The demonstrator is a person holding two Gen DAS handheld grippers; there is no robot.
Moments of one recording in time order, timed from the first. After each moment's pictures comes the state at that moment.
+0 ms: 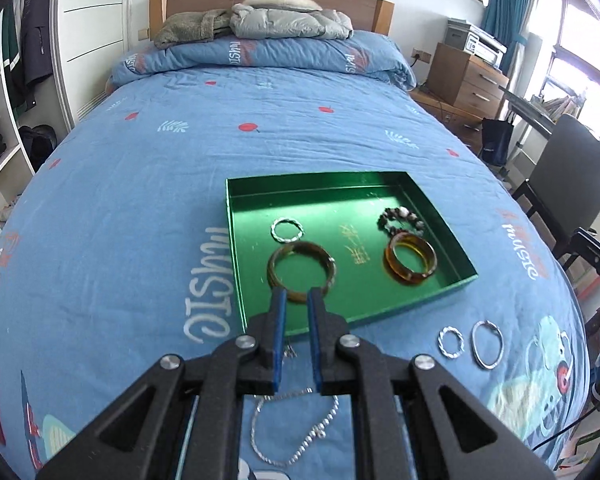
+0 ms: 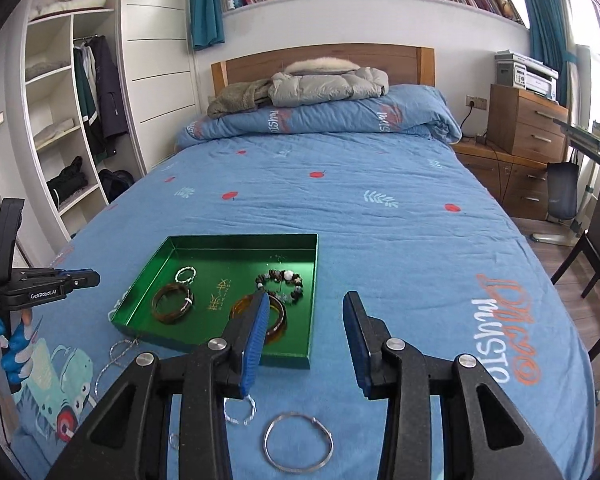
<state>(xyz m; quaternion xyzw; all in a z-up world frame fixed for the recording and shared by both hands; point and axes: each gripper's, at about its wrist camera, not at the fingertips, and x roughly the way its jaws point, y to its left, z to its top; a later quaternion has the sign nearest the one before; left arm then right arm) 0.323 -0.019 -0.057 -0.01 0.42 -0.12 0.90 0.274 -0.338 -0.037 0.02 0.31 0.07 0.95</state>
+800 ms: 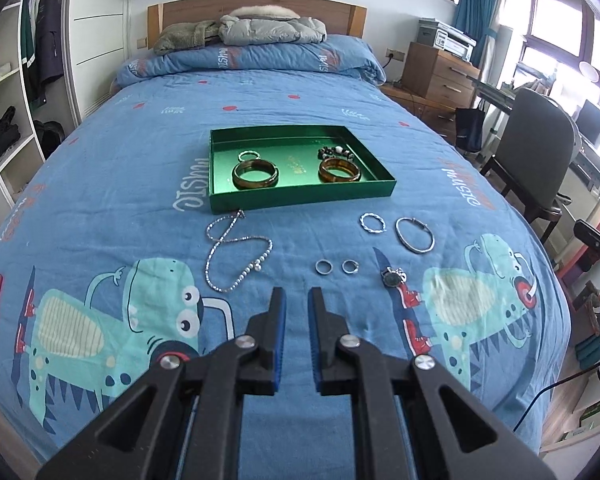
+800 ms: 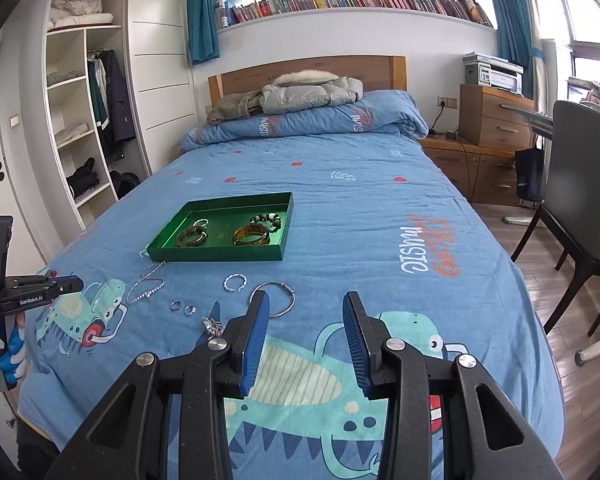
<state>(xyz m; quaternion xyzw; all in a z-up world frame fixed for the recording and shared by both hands) 0.126 -0.041 -0.062 0.00 0.40 -0.13 0.91 0.067 -0.404 -0.035 0.03 0.29 0.06 0.95</state>
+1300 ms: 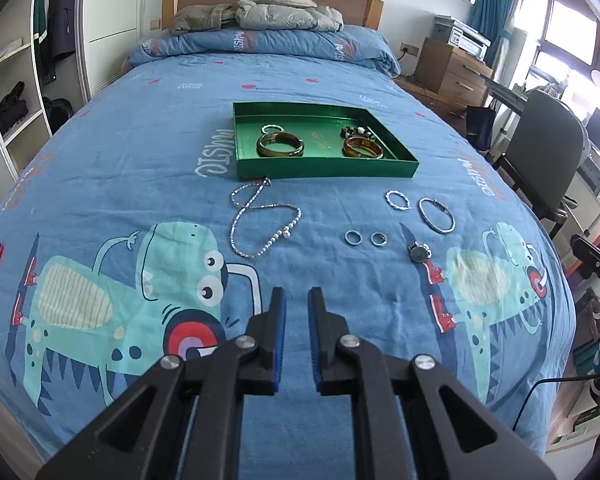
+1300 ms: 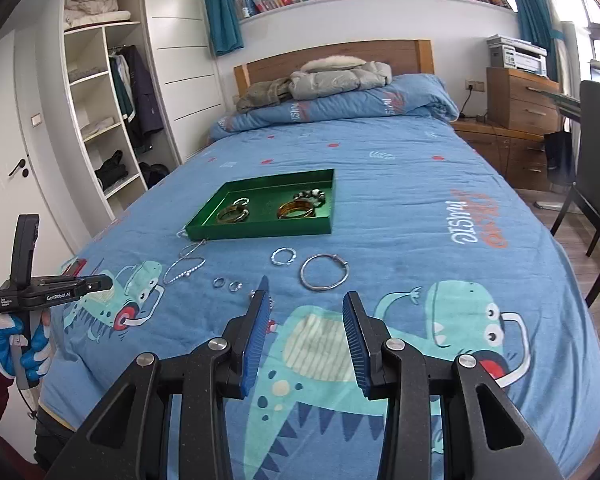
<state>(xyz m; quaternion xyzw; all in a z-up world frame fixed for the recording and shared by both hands) 0.121 -0.008 -0.091 -0.02 0.42 -0.12 0.90 0.063 -0.360 -0.066 0.05 0.32 0.12 0.94</state>
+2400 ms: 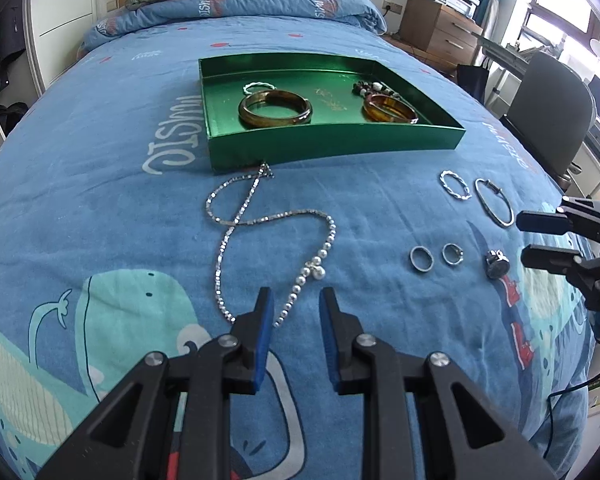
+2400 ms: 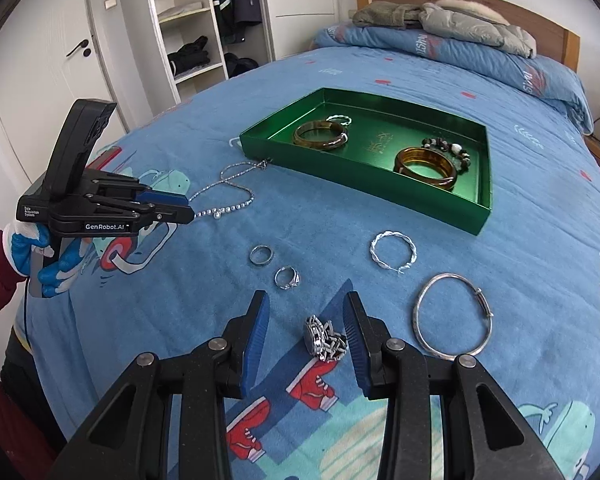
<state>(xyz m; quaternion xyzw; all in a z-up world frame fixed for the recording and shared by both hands) 0.245 -0.013 -0.171 0.02 0.47 -0.17 0.86 0.210 -0.247 -0.148 -0.09 0.42 0.29 0.85</state>
